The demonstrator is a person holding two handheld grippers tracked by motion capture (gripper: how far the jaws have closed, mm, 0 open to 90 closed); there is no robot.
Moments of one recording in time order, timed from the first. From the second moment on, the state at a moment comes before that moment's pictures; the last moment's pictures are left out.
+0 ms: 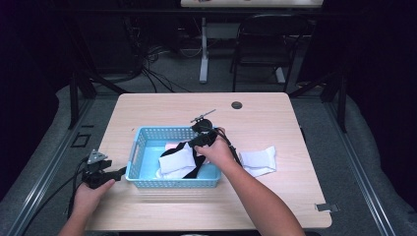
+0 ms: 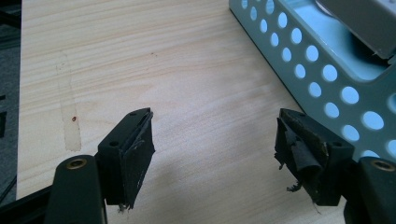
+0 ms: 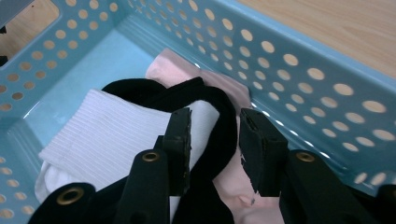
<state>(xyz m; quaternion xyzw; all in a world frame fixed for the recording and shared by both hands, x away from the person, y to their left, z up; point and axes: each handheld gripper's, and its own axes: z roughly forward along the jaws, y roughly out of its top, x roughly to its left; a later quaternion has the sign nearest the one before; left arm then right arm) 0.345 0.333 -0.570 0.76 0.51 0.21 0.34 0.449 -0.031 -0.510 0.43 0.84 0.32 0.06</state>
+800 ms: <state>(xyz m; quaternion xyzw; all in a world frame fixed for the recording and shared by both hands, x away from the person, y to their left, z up) 0.345 0.333 -0.570 0.76 0.51 0.21 0.34 0.425 -0.017 -0.475 0.37 0.85 0.37 0.06</state>
